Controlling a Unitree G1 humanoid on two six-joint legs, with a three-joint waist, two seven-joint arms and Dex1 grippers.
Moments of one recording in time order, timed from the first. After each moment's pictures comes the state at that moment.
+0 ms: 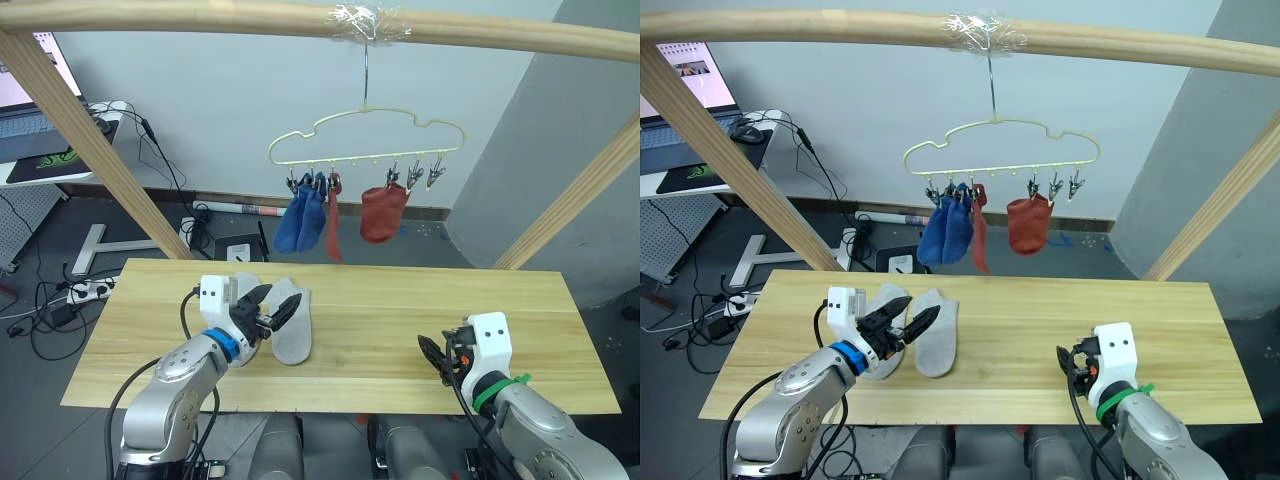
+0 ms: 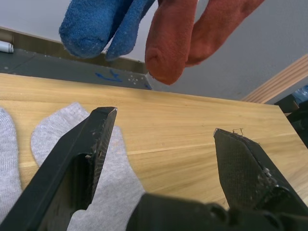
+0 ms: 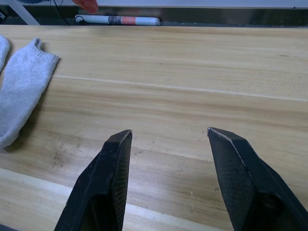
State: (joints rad) left arm -0.01 0.35 0.10 -0.35 -0.43 0.57 -0.48; right arm 0.24 -0.22 -0.04 -0.78 0.37 0.95 0.14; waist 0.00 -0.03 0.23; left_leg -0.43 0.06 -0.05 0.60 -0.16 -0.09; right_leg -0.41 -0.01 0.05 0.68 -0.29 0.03
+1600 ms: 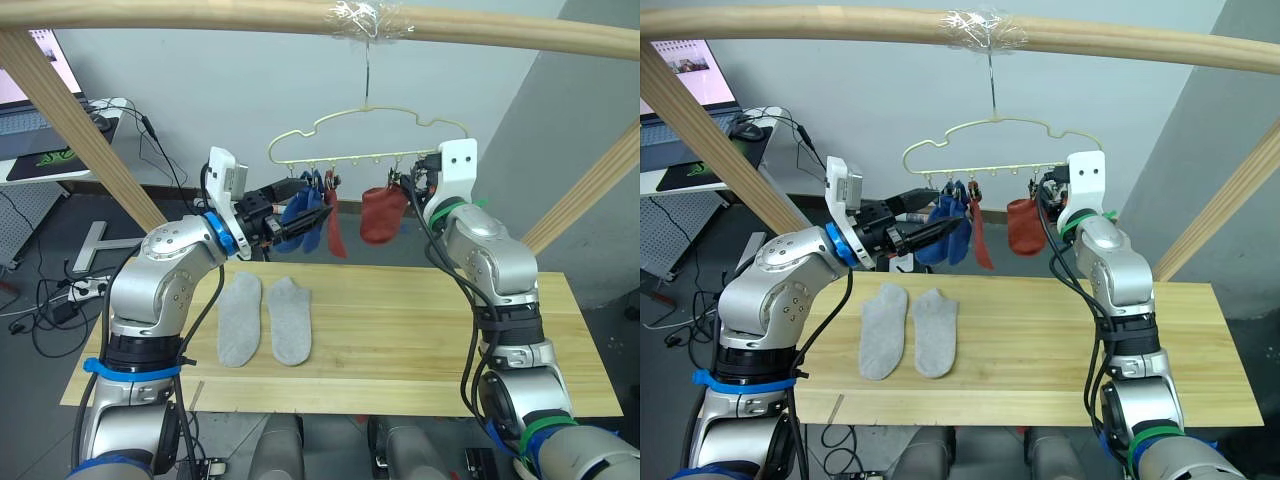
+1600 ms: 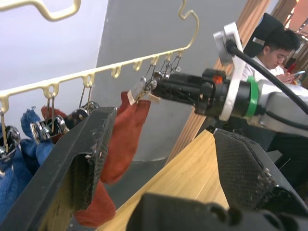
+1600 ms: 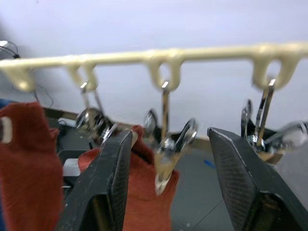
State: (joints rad) left arm -0.57 0.51 0.08 -0.15 -0.53 0.57 -0.79; right arm -0.78 -0.18 -0.06 0.08 0.20 0.67 0.06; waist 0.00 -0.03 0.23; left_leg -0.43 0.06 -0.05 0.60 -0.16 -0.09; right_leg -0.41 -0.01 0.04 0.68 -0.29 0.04
